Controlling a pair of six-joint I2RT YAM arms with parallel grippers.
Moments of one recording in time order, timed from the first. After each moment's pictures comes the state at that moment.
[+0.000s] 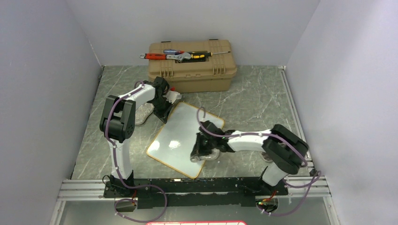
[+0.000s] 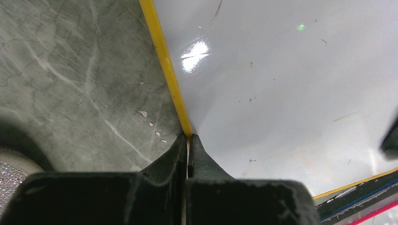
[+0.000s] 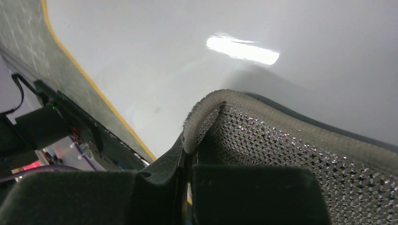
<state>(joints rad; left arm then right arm) -0.31 2.04 1.45 -0.86 0.29 0.33 0.90 1.58 0.66 0.01 -0.22 0.97</state>
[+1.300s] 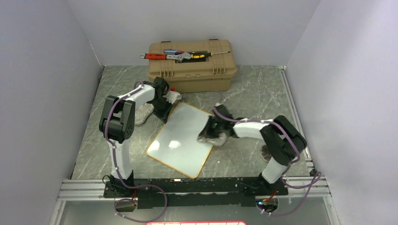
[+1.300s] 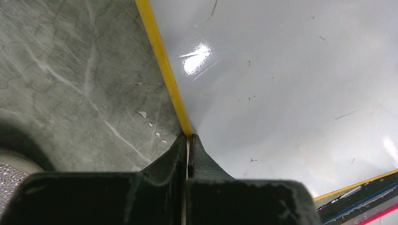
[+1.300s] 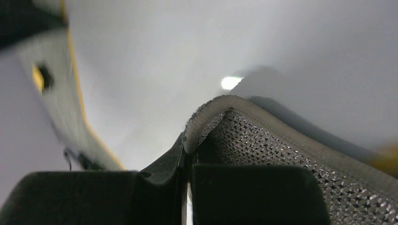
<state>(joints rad) -0.31 2.03 1.43 -0.85 0.30 0.34 0.74 1.72 0.76 0.10 -0.28 0.97</state>
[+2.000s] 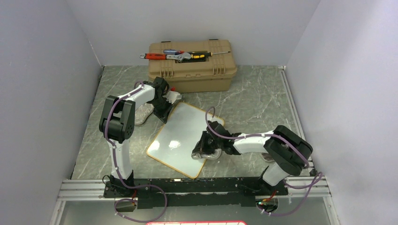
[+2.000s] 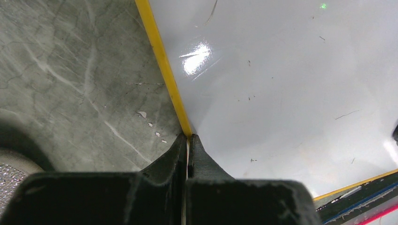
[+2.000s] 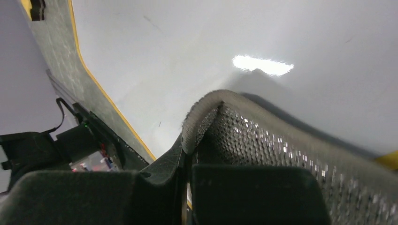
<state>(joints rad) -0.31 2.03 1.43 -0.85 0.30 0.34 0.89 1.56 0.56 0.20 -0.17 1.08</state>
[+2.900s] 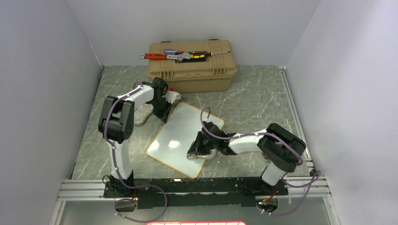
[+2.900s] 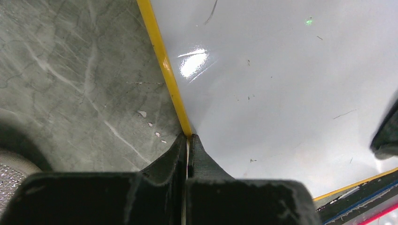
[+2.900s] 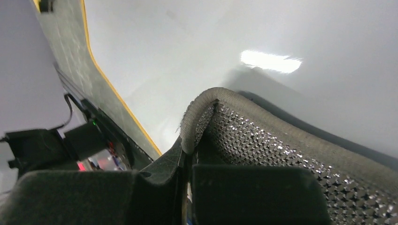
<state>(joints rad) -0.30 2.02 1.41 -0.83 0.32 0.34 0.89 1.64 0.60 0.27 -0.23 1.12</state>
